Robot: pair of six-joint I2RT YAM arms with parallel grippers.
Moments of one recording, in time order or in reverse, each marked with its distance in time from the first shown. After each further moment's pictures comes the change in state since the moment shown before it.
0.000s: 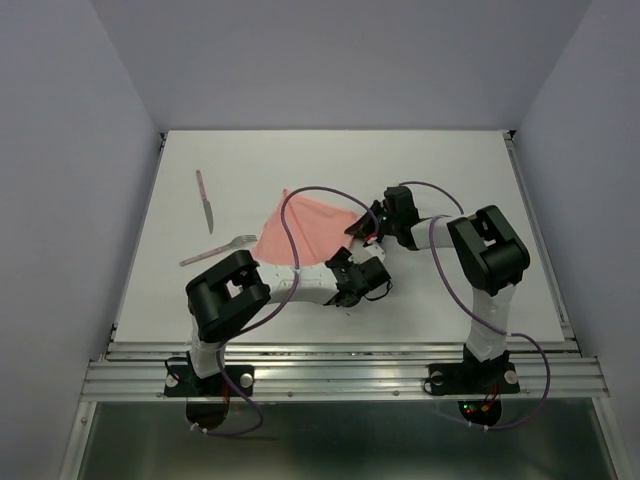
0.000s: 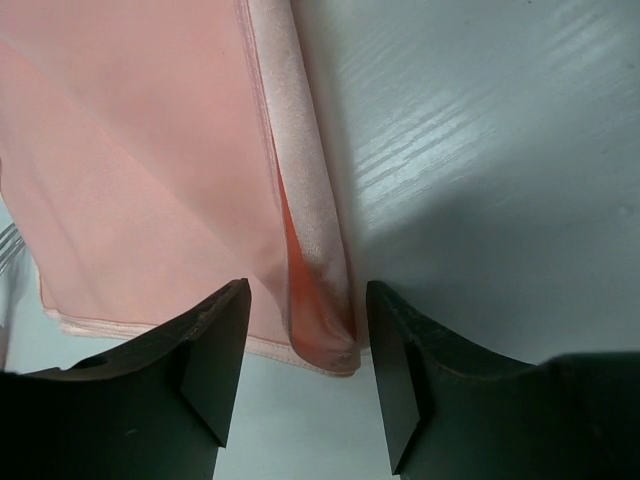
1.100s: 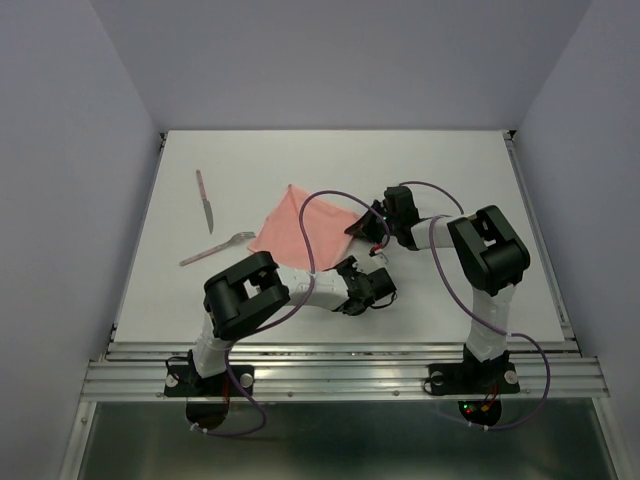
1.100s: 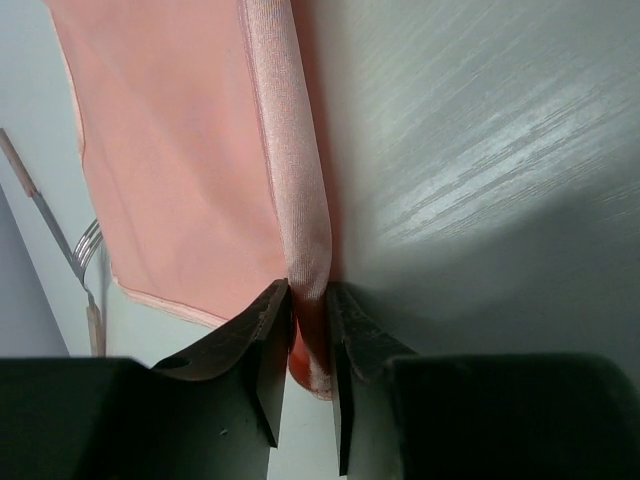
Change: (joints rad) left arm -0.043 0.104 0.025 -0.009 -0.197 0.096; right arm 0.000 -0.002 0.000 0.000 0.000 0.000
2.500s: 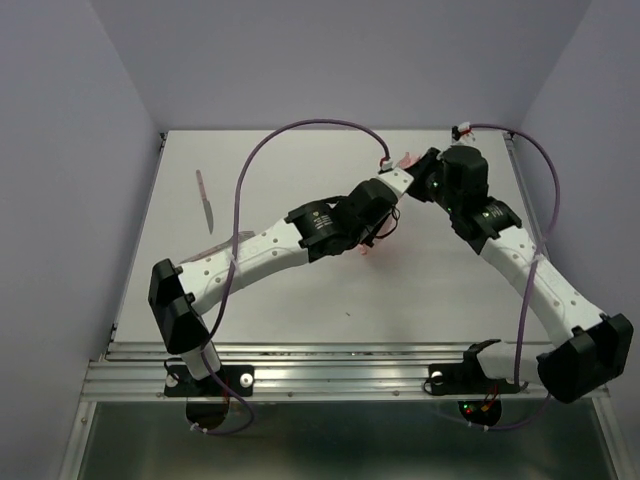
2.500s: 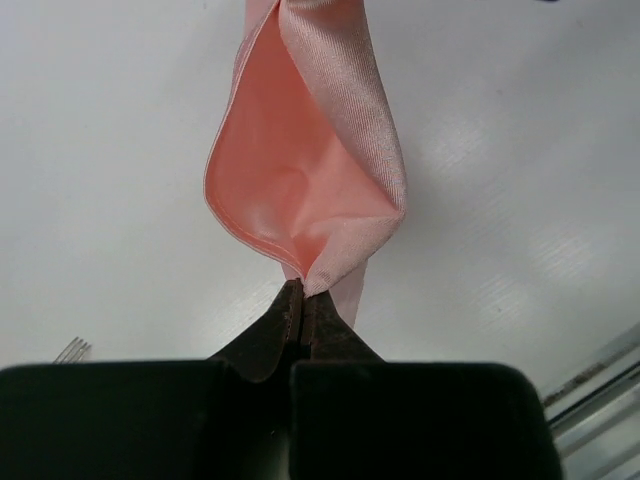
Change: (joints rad) left arm 0.106 -0.303 0.514 -0.269 0.440 0.013; right arm -0.002 -0.718 0.175 -0.561 0.443 -0.305
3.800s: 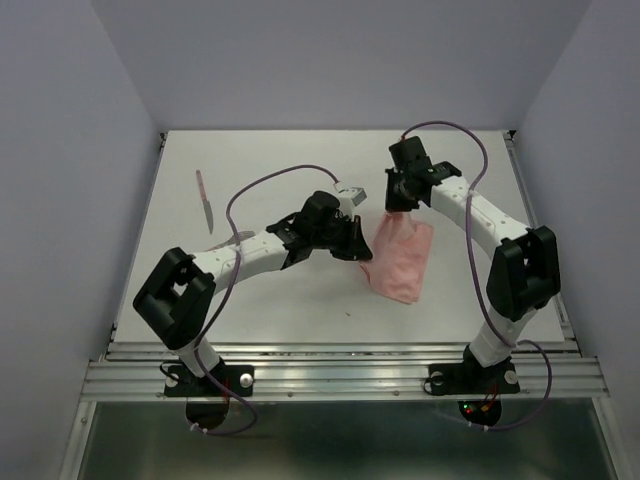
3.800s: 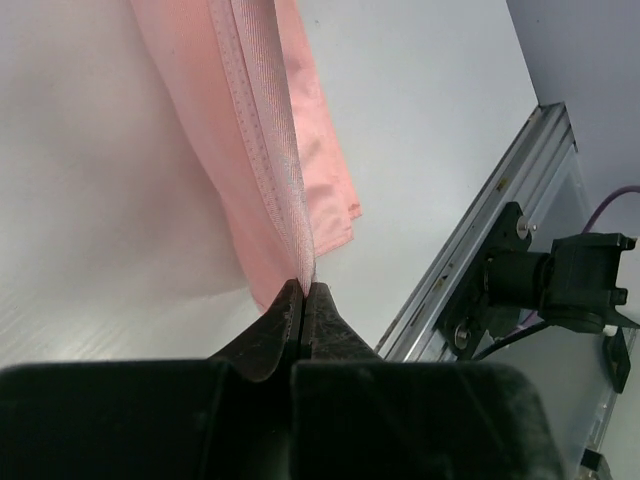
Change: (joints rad) left arm 0.267 -0.021 -0.583 0.661 0.817 -0.410; right arm 0.002 0.466 0.293 -0.449 0.085 -0.314
